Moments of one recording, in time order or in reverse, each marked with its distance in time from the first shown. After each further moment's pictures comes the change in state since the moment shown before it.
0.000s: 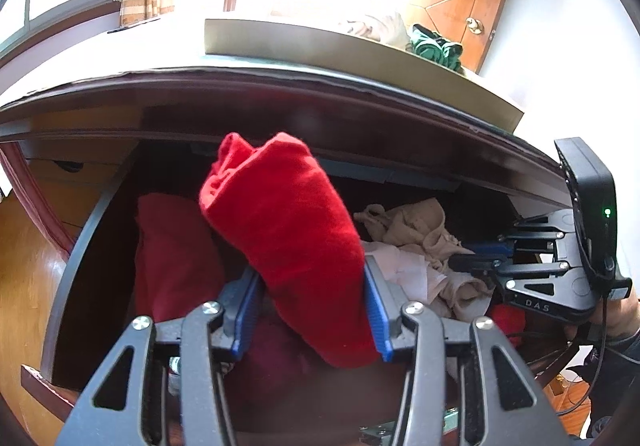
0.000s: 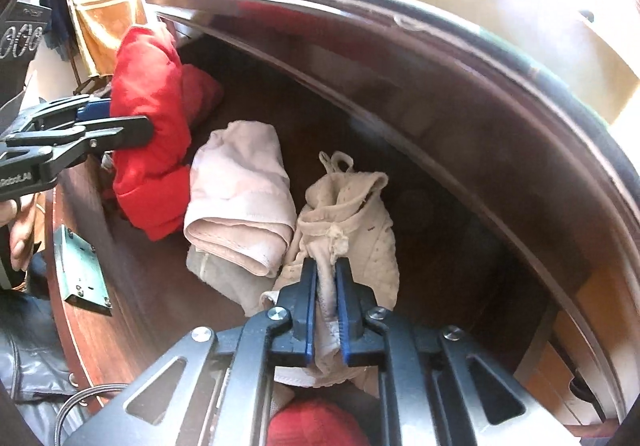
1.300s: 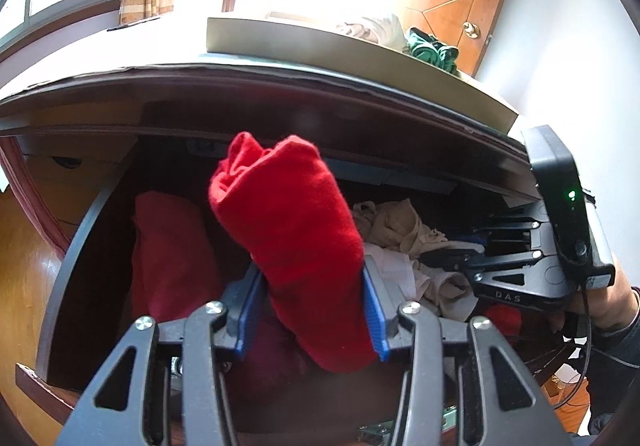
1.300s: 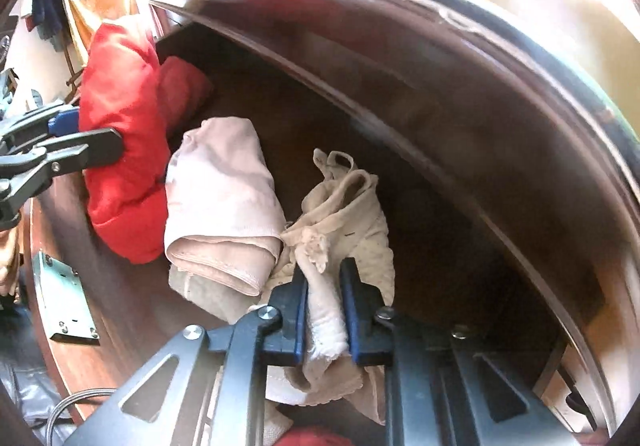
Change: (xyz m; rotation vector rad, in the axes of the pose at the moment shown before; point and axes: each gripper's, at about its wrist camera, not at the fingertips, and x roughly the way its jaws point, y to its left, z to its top) left arm 0.001 0.000 -0.006 -0.009 -0.007 -0.026; right arm -0.014 -0.013 0.014 -0.004 0.064 -0.020
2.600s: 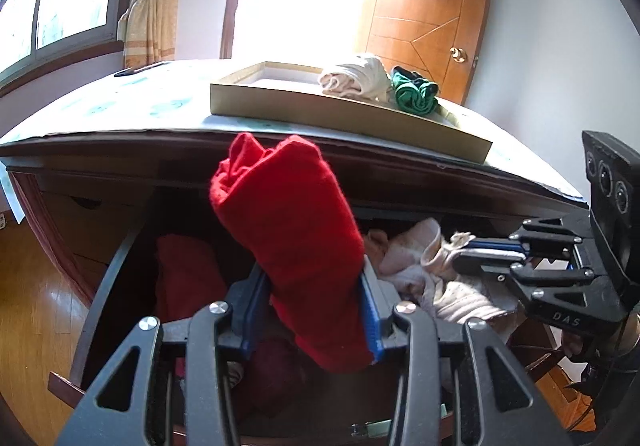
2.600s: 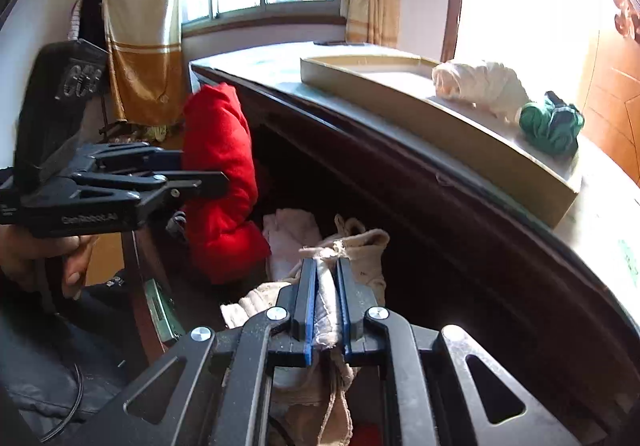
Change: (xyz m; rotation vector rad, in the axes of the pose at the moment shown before) left arm -0.031 -0.009 0.003 0.053 -0.142 0.020; right arm -0.114 0.030 -0.051 -0.033 -0.325 0.042
